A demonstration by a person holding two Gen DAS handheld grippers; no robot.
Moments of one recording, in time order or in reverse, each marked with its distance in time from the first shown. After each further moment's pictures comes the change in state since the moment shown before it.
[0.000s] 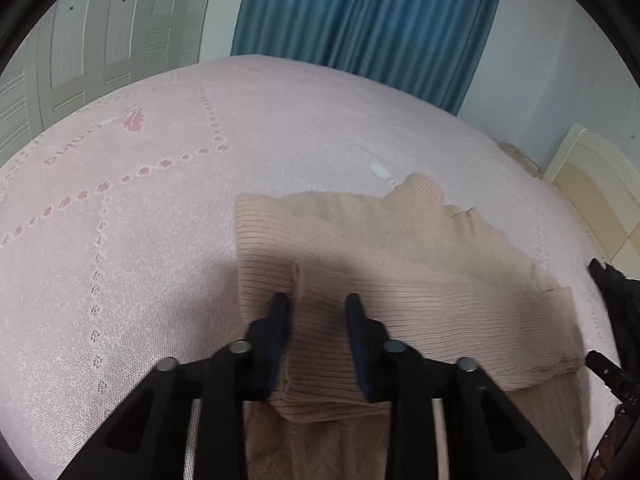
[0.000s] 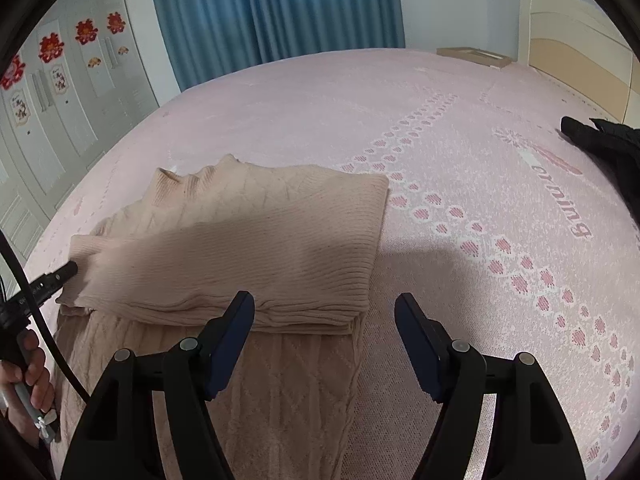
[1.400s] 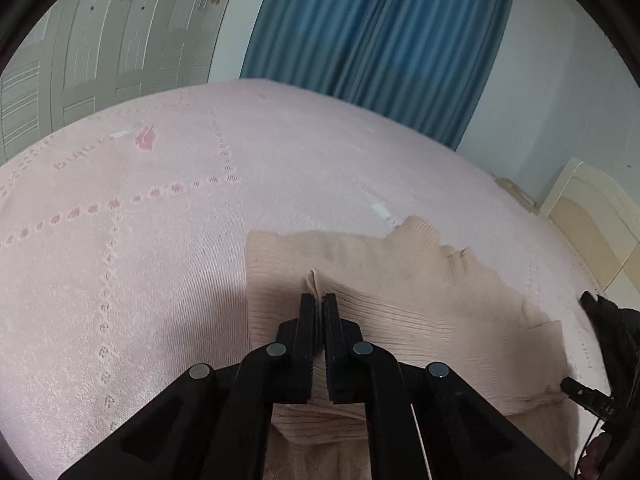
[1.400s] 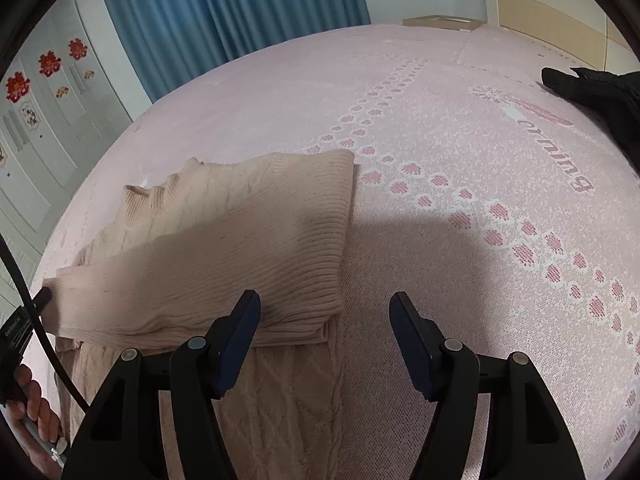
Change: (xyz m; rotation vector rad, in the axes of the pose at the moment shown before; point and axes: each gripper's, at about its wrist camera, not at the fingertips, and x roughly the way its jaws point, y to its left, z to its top) left arm -0.010 0.008 0.006 -0.060 -0.103 -0.027; right arm 0.025 -0.019 0.003 0.138 0.048 -0.016
